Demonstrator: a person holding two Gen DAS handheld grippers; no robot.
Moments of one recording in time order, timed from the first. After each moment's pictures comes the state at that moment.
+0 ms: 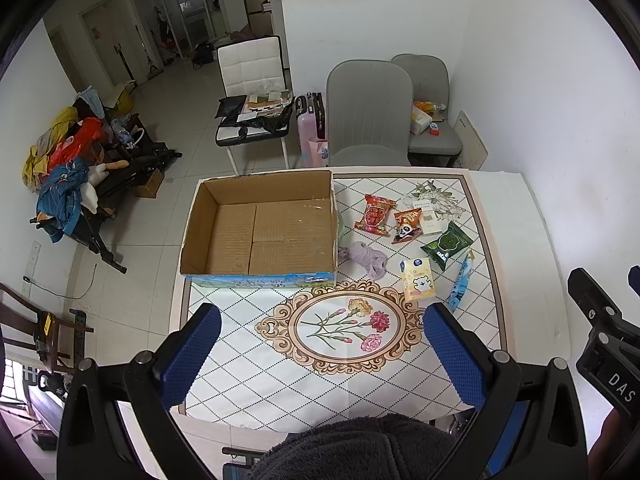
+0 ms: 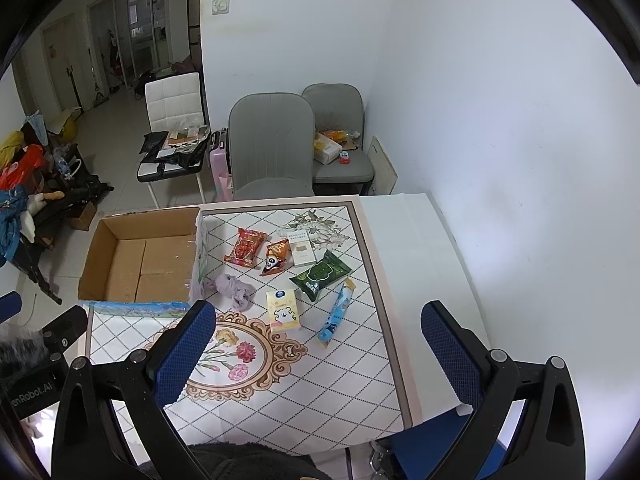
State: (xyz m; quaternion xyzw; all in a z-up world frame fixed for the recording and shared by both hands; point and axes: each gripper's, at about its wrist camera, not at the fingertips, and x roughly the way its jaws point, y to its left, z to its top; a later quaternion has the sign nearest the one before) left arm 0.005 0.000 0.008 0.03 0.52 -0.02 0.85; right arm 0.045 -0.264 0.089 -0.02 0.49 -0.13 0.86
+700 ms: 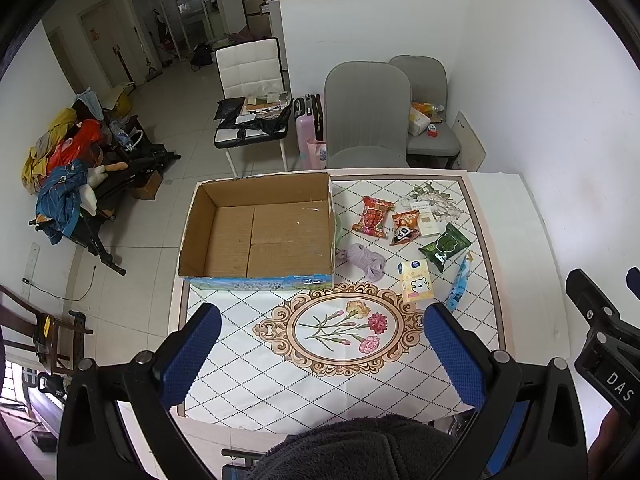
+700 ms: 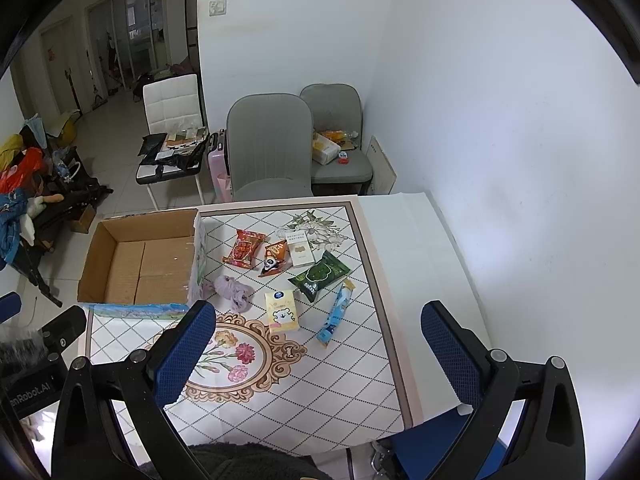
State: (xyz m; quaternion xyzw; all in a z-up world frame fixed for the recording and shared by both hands) left arm 0.005 -0.008 0.003 0.03 0.52 -0.02 0.85; right arm 0.045 -0.269 0.085 -0.01 0.49 -0.14 0.86
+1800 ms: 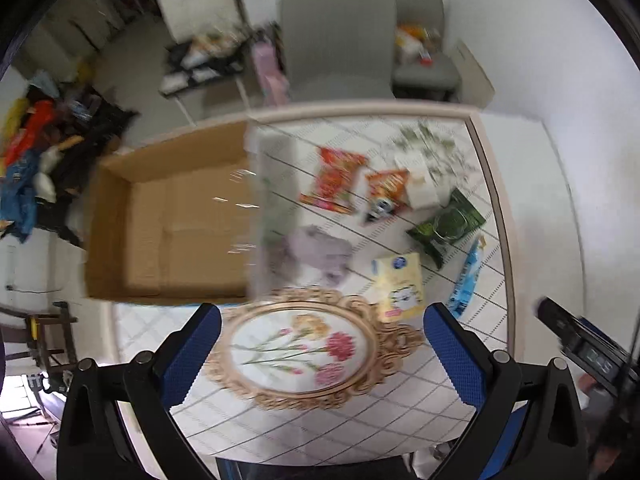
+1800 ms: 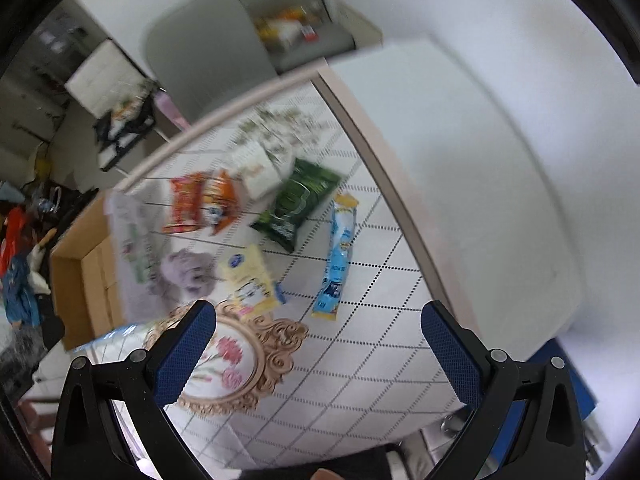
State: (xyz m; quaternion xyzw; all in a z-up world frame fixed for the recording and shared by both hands) left arm 0.166 -0.113 -0.178 0.04 0.65 -0.05 0.76; right arm 0.161 -0.450 -0.180 0.21 0.65 -0.15 0.72
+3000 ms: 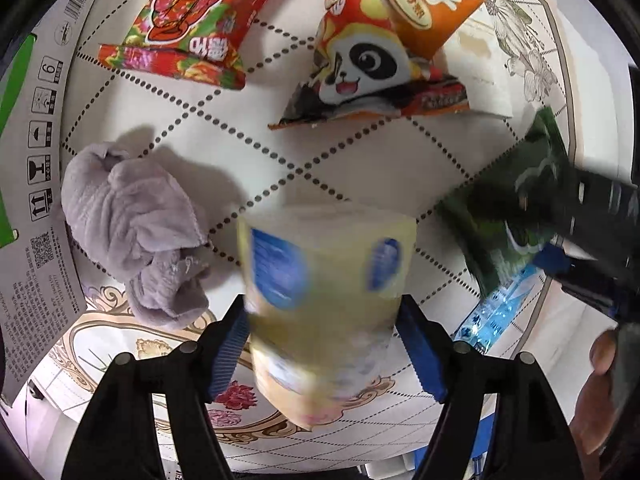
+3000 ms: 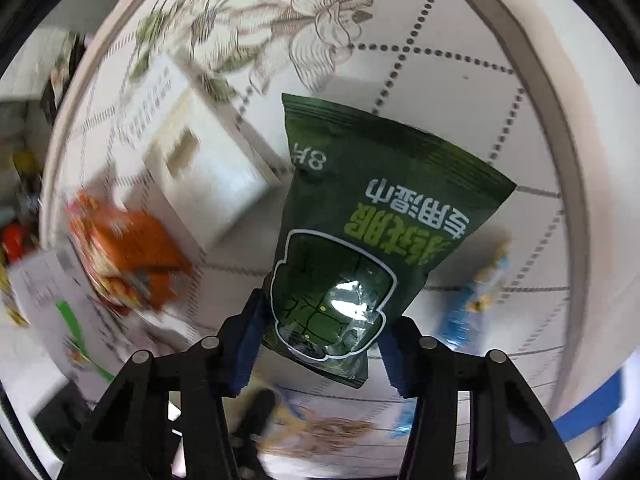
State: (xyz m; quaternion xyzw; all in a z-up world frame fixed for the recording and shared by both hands) left arm 0.221 -0.173 -0.414 -0.04 0.81 -0.07 0.58; right arm 0.305 -0.426 -0.418 0.25 0.80 -0.10 0.54
